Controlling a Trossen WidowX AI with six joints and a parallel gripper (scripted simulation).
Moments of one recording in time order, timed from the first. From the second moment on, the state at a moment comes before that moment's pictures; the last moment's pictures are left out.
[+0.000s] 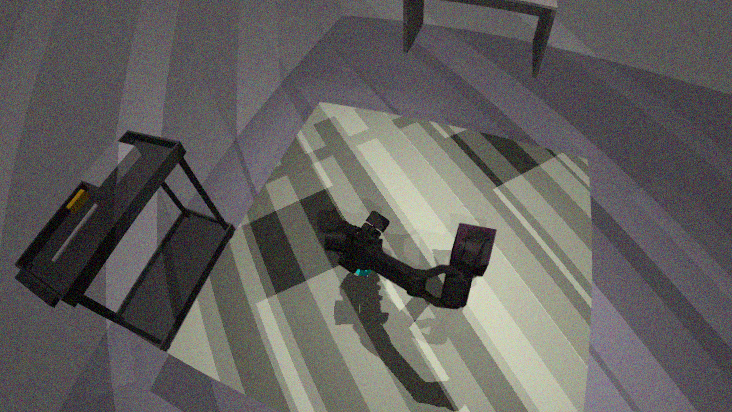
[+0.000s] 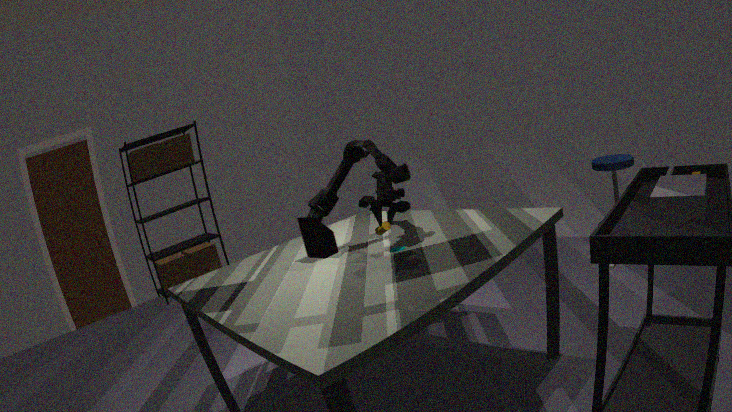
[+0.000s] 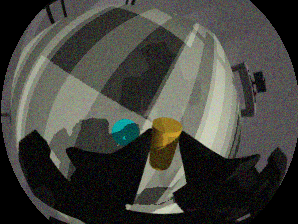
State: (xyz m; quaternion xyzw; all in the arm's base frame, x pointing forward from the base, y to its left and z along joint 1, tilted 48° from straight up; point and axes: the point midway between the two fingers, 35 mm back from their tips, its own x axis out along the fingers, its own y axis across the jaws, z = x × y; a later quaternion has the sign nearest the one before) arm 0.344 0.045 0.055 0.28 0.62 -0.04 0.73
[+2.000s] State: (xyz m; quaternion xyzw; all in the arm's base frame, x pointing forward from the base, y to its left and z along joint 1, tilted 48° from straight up) arm 0.350 0.050 0.058 0.26 0.47 -0.13 0.83
